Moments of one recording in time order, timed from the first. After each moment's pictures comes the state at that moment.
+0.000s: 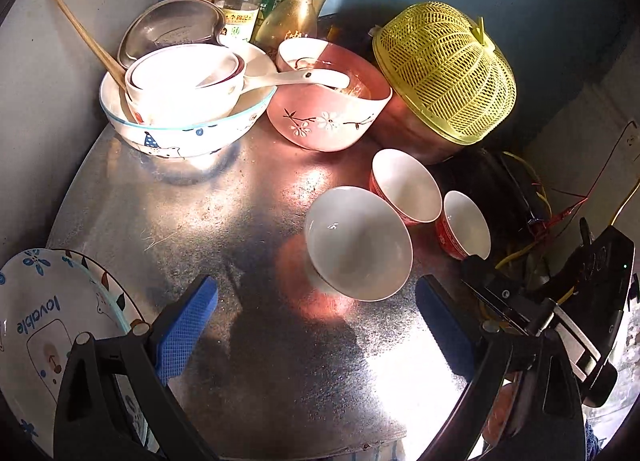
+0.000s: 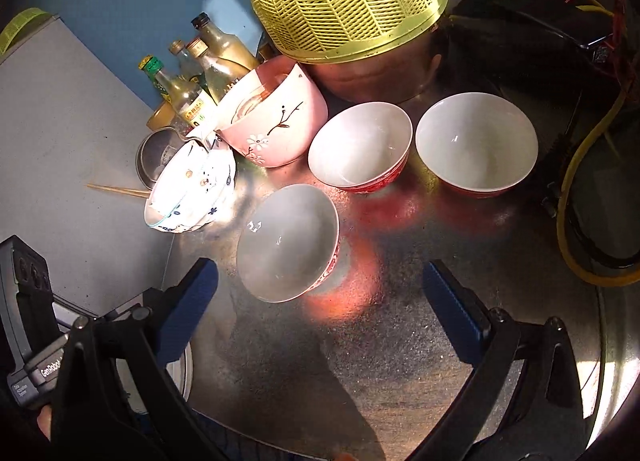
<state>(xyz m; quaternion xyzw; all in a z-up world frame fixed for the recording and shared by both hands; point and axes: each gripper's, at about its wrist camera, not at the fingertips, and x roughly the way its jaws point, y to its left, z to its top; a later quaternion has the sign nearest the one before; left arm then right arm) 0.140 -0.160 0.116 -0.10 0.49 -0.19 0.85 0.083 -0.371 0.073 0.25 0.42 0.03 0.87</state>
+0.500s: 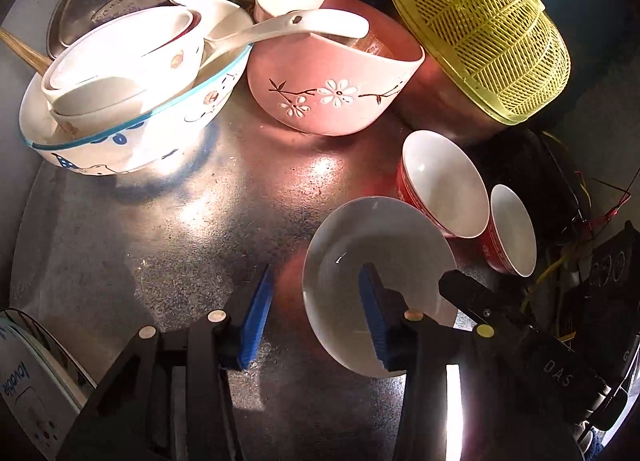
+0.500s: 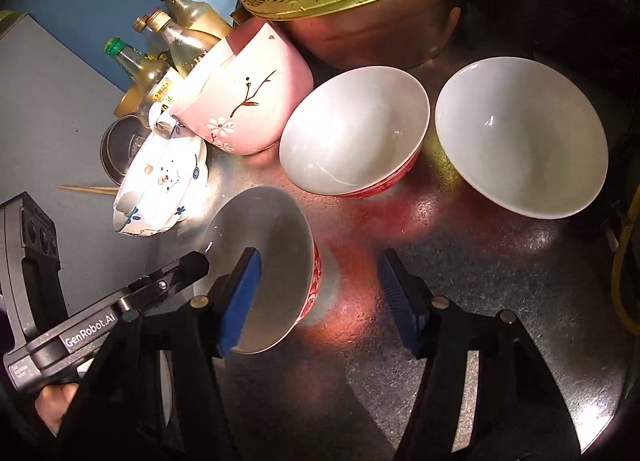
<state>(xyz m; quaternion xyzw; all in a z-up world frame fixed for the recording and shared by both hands) 0.203 -0.198 0.061 -0.06 0.54 -0.19 0.82 0.136 -0.373 0.027 0.25 0.47 0.05 0.85</state>
